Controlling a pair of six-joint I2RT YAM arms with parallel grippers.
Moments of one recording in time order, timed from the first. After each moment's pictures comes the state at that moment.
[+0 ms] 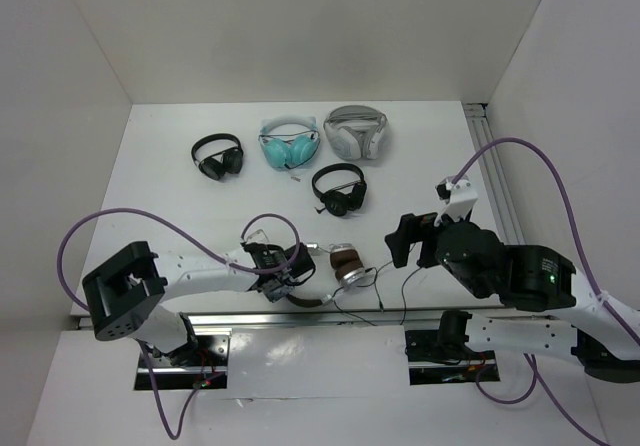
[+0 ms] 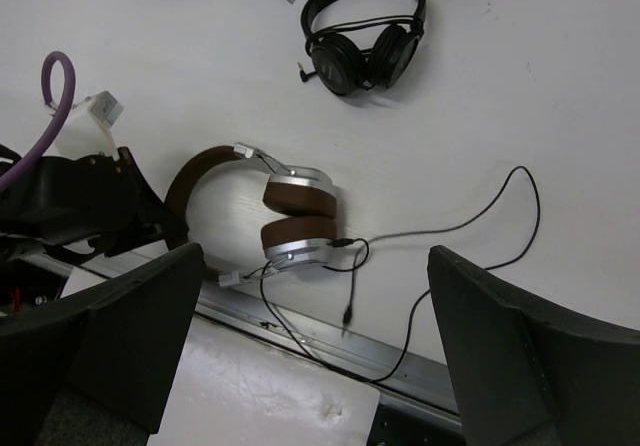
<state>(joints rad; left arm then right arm) -1.04 1.50 0.76 -0.68 -0.33 -1.65 1.21 0.72 1.18 -1.06 0.71 0.65</state>
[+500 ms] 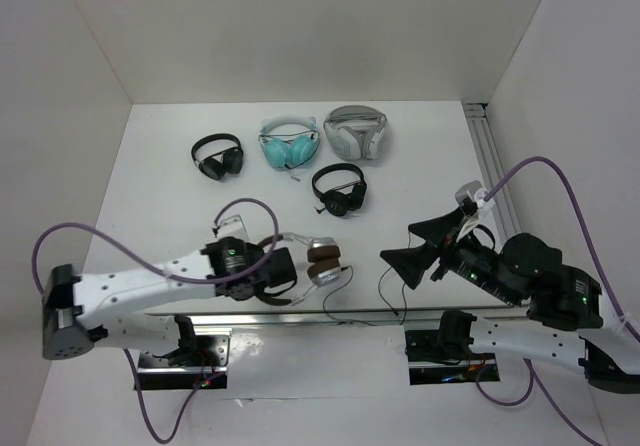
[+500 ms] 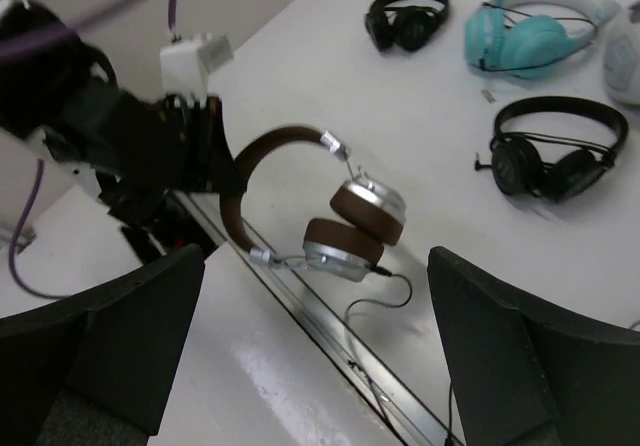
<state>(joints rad) -1.19 1.26 0.99 -1.30 -0.54 -1.68 1.21 0.50 1.07 -0.73 0.38 0.40</state>
